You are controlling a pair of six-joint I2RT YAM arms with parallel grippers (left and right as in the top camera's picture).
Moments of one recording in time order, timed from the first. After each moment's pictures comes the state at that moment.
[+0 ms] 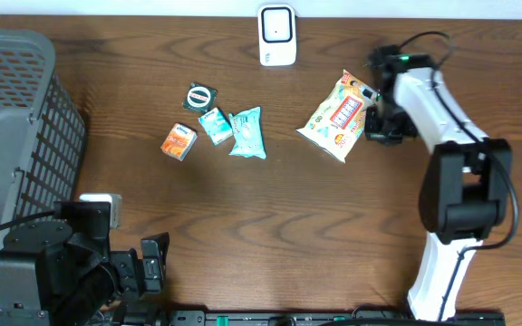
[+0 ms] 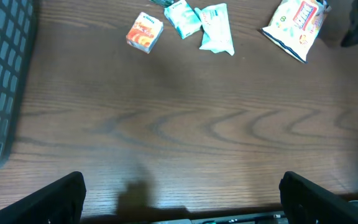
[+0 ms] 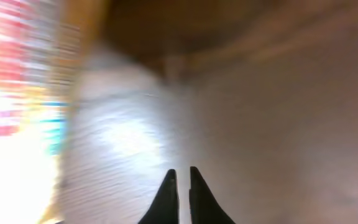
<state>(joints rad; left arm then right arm) -0.09 0.73 1.40 -1.56 0.14 -0.15 0.10 2.13 1.71 -1.18 0.08 0.29</state>
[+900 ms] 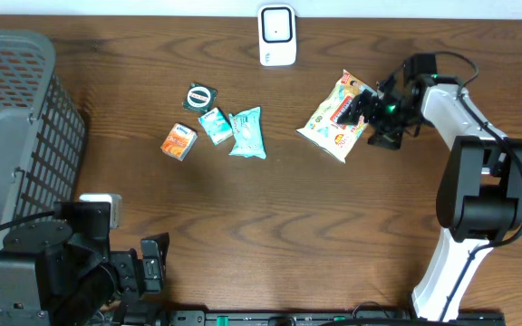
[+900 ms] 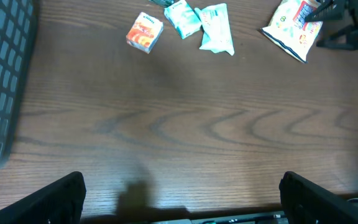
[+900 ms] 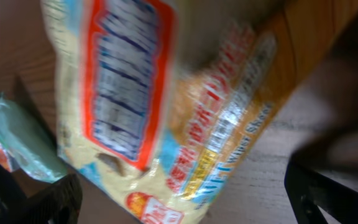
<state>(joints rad) -0.09 0.73 1.40 -1.56 0.14 -0.15 -0.03 2.14 1.51 -0.82 -0.56 0.33</state>
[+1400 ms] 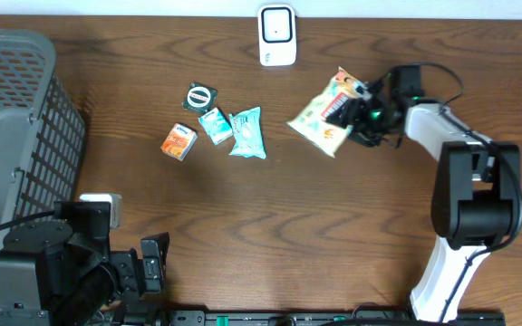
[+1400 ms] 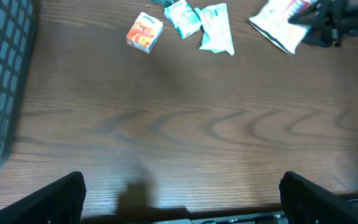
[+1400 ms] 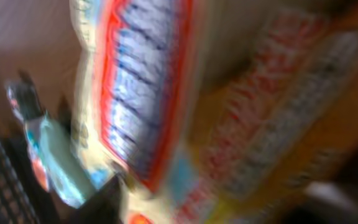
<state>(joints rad) -0.09 0.73 1.40 -1.56 0.14 -0.15 0.05 2.09 1.30 -0.40 -0.63 0.54</state>
